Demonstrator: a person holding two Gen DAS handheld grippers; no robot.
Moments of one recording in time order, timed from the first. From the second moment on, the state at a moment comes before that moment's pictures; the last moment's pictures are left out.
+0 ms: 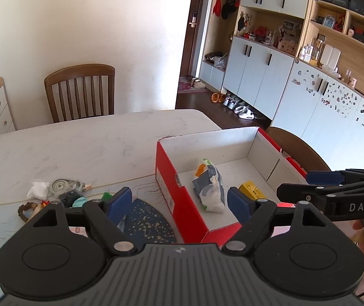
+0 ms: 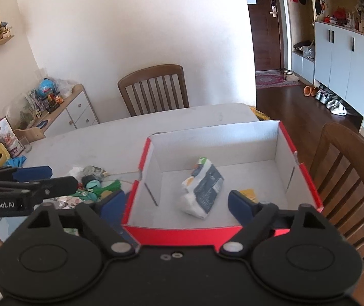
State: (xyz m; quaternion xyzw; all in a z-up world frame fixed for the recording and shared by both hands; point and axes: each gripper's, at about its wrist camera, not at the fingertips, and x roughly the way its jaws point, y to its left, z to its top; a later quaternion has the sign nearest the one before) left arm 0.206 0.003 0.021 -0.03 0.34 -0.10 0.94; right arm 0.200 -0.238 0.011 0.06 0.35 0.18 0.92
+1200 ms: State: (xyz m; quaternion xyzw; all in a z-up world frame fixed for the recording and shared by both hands) left arm 0.141 0.173 -0.027 -0.06 0.31 -0.02 0.95; right arm 0.186 -0.085 -0.011 0.02 0.36 0.23 0.90
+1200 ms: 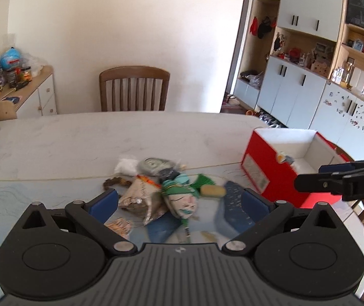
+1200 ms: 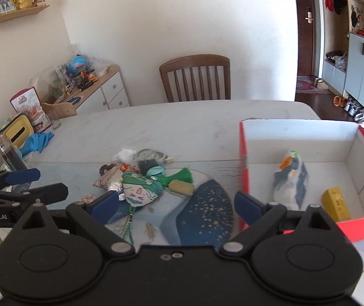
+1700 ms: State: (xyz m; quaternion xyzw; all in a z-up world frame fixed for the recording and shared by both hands) left arm 0.169 0.228 -0.091 -0.06 0.35 0.02 0.93; right arm 0.223 -0.016 -0.046 -0.06 0.39 0.27 0.88
